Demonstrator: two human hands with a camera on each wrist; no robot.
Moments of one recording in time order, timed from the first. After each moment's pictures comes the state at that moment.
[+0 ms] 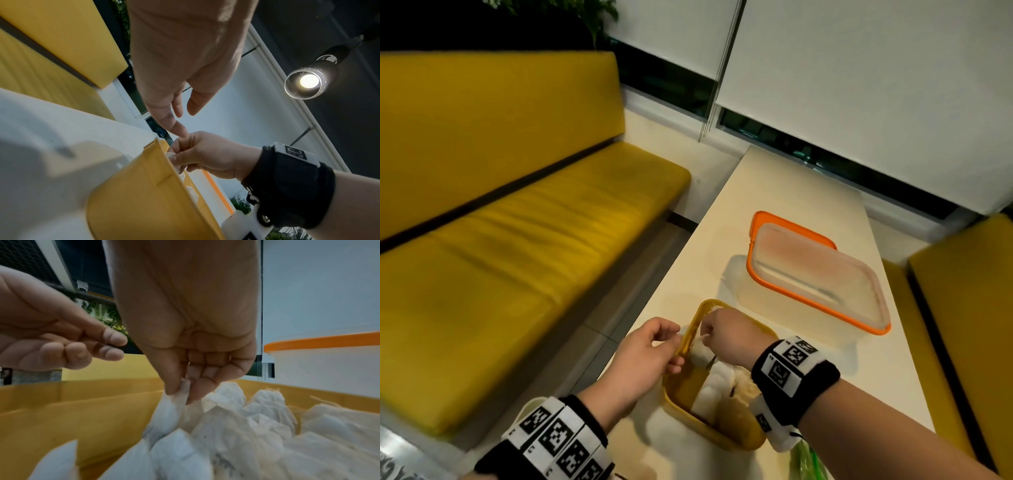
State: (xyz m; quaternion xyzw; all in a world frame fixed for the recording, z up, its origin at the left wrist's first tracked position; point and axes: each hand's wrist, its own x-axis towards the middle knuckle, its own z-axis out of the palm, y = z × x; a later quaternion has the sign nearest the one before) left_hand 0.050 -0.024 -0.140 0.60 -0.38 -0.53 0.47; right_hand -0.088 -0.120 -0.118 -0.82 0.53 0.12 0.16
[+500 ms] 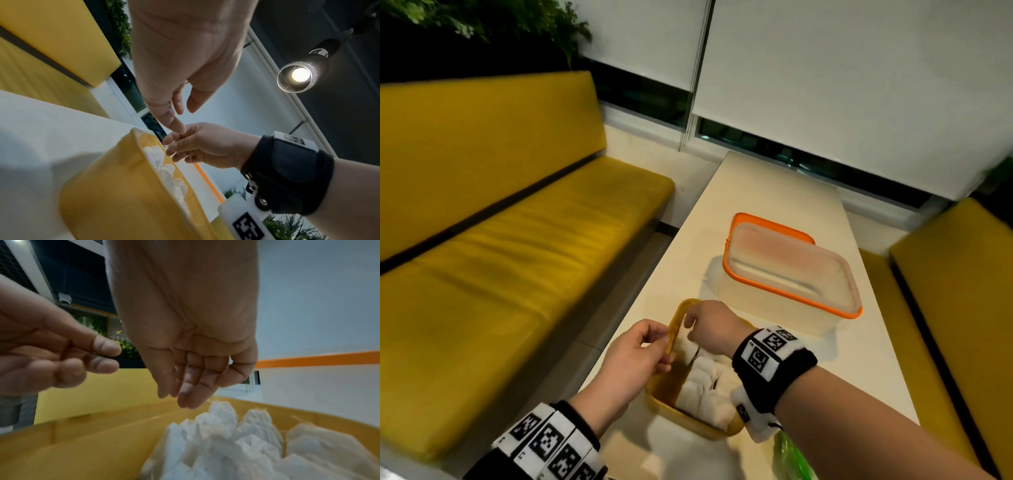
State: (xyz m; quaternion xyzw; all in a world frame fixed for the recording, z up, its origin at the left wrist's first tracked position) left_hand 0.032 -0.017 -0.128 0.60 -0.40 -0.50 0.47; right_hand -0.100 -0.120 -0.113 -0.80 0.57 0.06 0.20
